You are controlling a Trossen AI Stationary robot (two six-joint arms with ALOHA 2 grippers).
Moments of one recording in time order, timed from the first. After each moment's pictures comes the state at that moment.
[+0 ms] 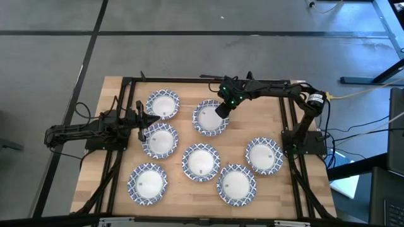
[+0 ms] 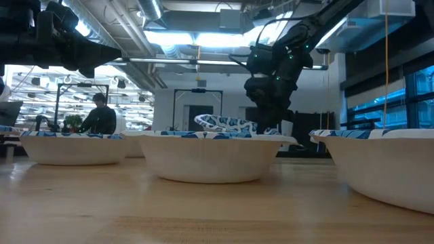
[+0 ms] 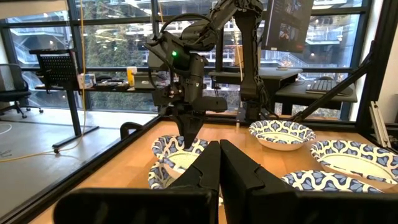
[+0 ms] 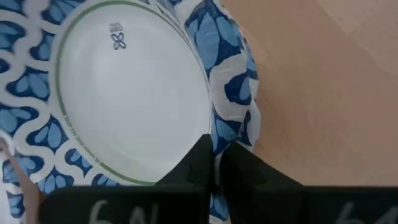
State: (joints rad) left arm 0.17 0.06 0.01 0.14 -0.06 0.00; right arm -0.48 1.78 1.18 -0.55 -0.22 0.29
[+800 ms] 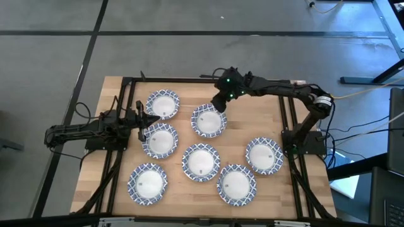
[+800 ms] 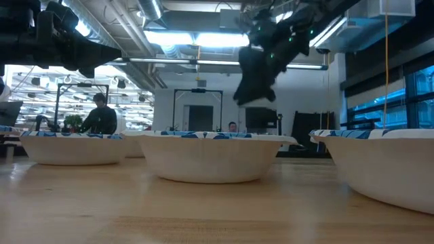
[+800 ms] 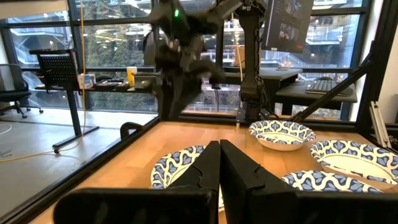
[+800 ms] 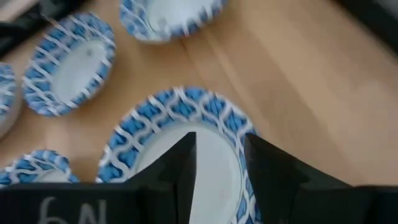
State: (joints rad) left arm 0.17 0.06 0.01 0.14 -0.06 0.00; right arm -0.48 1.68 1.22 -0.34 -0.27 0.17
